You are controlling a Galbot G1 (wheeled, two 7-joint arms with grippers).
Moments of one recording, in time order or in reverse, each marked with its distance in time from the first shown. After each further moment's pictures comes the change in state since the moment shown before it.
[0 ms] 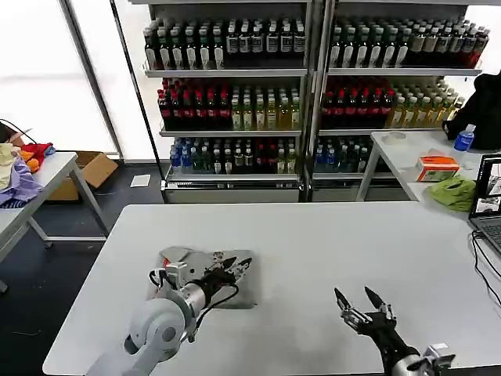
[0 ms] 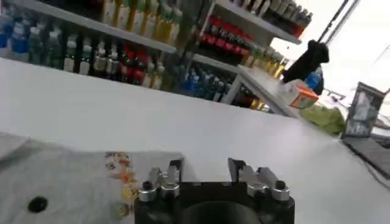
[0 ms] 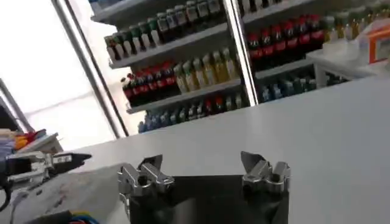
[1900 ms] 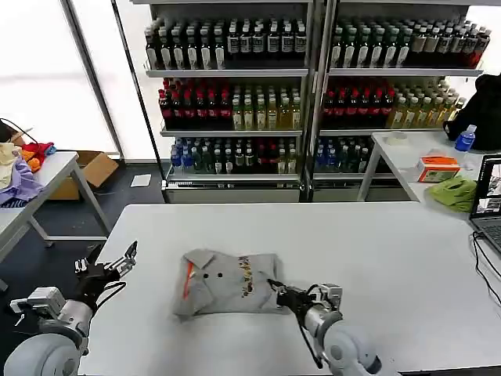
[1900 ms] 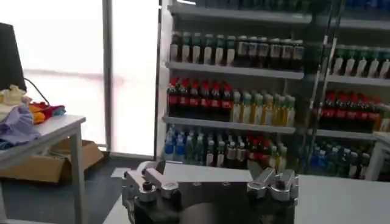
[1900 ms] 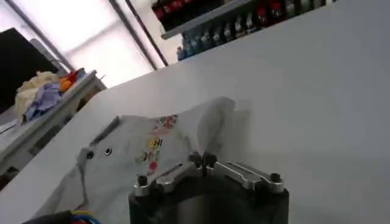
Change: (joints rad) left arm 0.418 -0.059 -0.691 -0.180 0.387 -0.119 0.188; right arm 0.520 -0.066 -0.491 -0.284 0.242 -0.246 0.288
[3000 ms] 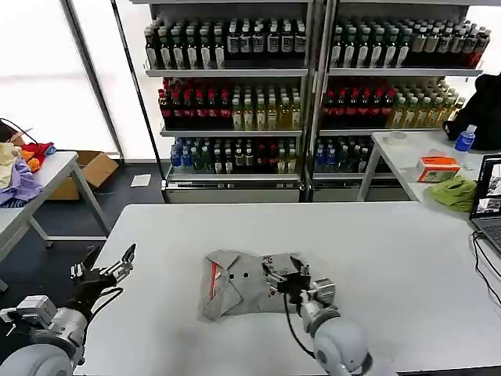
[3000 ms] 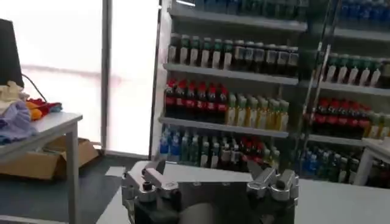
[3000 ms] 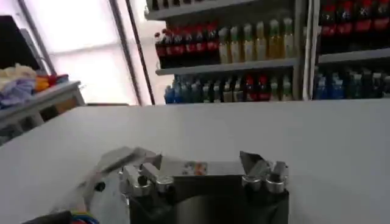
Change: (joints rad) left arm 0.061 -0.030 -0.048 -0.064 -0.029 0.009 0.024; right arm 0.043 0.057 -0.085 0.000 -0.395 0.096 0.034
